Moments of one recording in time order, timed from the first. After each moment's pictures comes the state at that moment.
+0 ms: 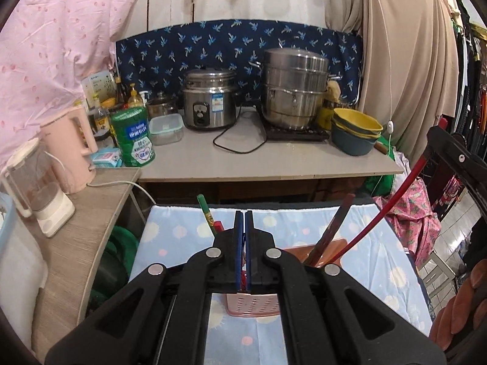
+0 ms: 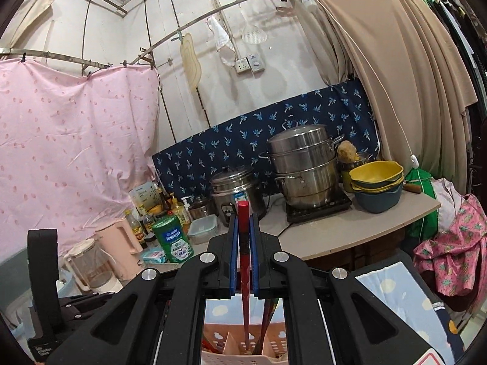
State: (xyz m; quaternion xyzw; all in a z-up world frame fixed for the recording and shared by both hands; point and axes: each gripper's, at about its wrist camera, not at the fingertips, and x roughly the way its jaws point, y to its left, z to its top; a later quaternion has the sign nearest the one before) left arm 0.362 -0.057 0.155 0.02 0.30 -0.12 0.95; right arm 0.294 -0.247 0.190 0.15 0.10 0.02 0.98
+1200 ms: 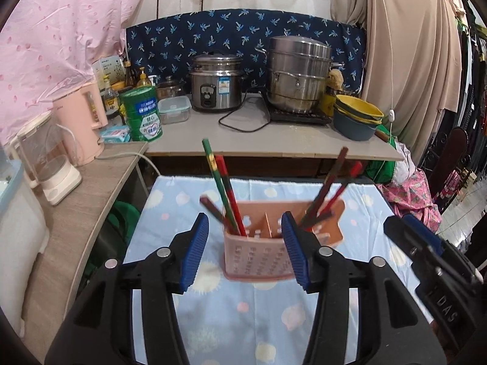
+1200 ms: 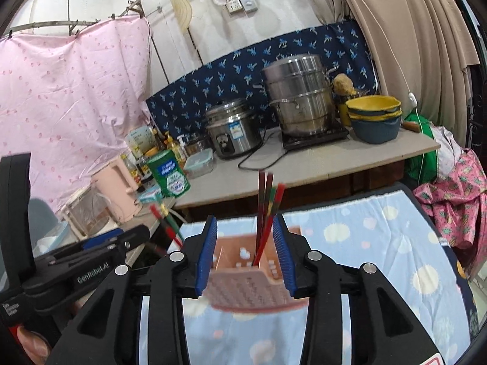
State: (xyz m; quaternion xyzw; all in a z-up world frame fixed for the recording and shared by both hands) left arm 0.305 -0.048 0.125 0.01 0.32 -0.11 0.94; right arm 0.256 -0.228 0.109 0.16 0.24 0.03 0.96
